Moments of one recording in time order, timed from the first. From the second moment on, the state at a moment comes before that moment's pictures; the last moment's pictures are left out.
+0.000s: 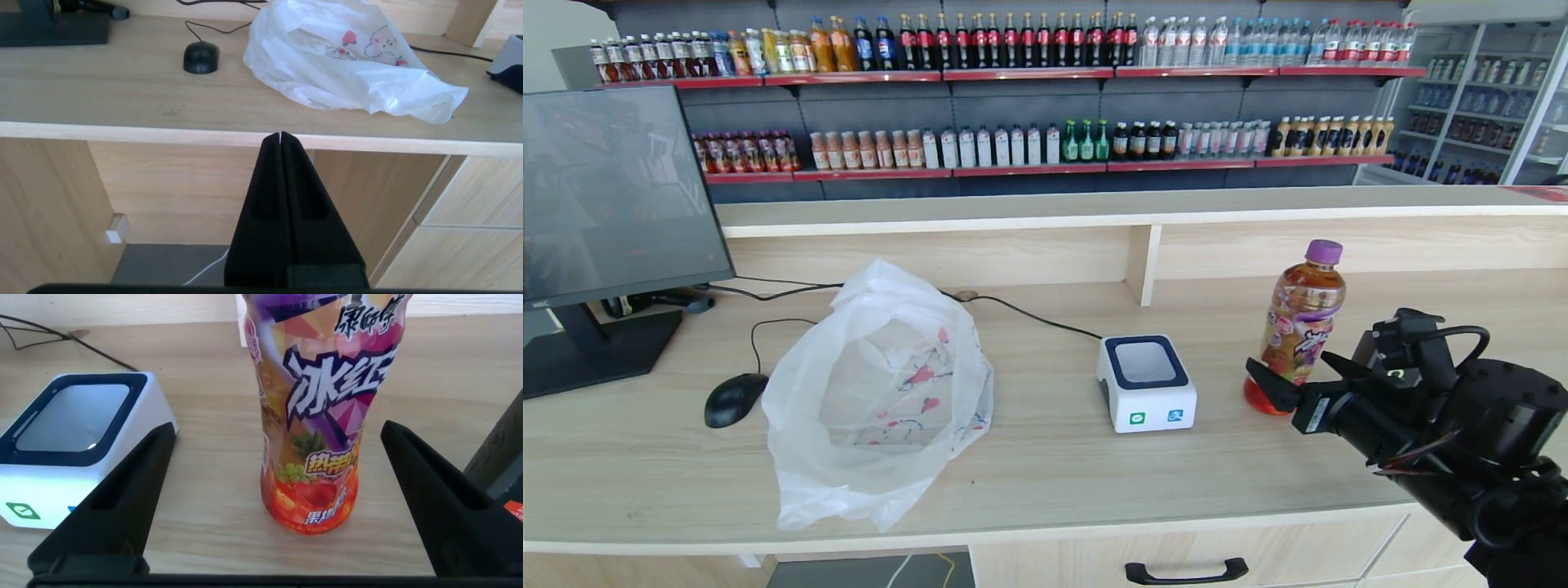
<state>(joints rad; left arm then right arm) 0.00 0.00 0.00 0.00 0.00 0.00 0.21 1.89 -0.27 -1.57 -0.03 0.05</state>
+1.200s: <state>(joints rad) 0.00 0.00 0.00 0.00 0.00 0.00 0.17 2.00 -0.45 -1.57 -0.03 0.00</state>
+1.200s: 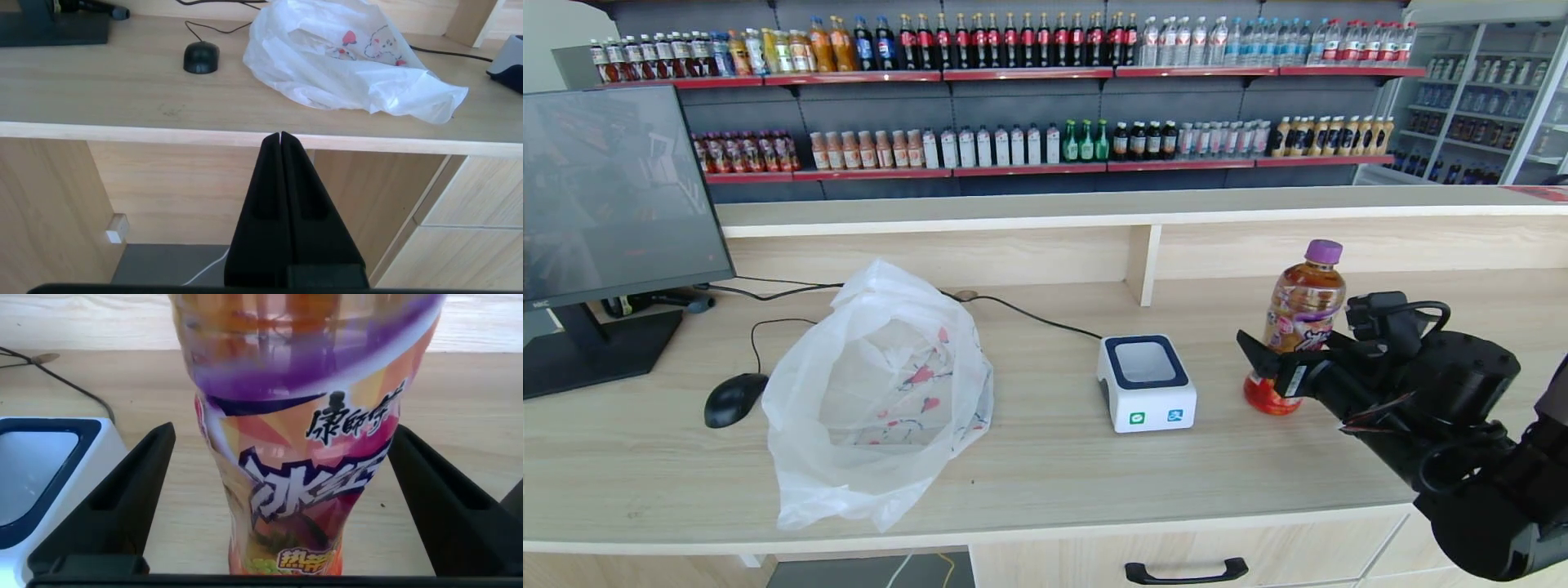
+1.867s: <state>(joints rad) 0.00 0.00 0.00 0.00 0.00 0.00 0.17 2.05 -0.51 -1.57 -0.03 0.00</state>
